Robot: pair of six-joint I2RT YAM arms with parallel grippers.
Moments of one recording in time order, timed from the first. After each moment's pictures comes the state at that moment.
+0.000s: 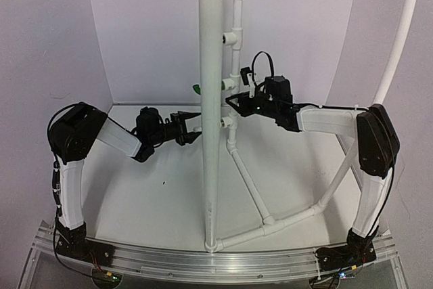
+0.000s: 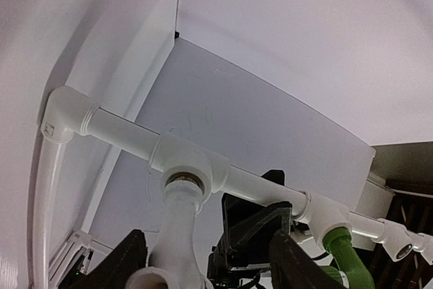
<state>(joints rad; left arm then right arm) -0.53 2.08 1.06 1.01 0.57 -2.01 0.58 1.95 1.44 0.26 -0.21 0.13</state>
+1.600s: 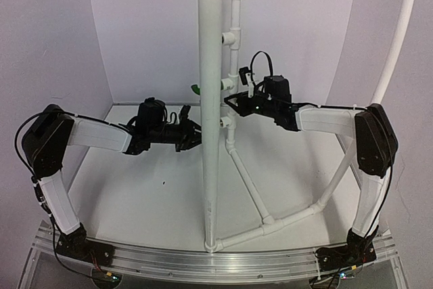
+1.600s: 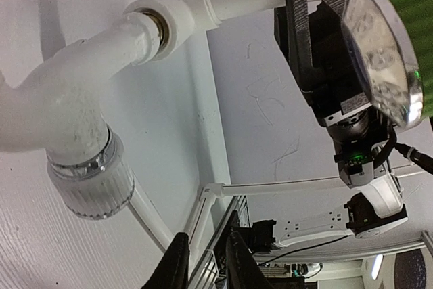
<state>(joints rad) -0.64 1.79 1.03 0.45 0.68 -1.11 0.58 1.96 1.46 0.26 -0.23 0.13</state>
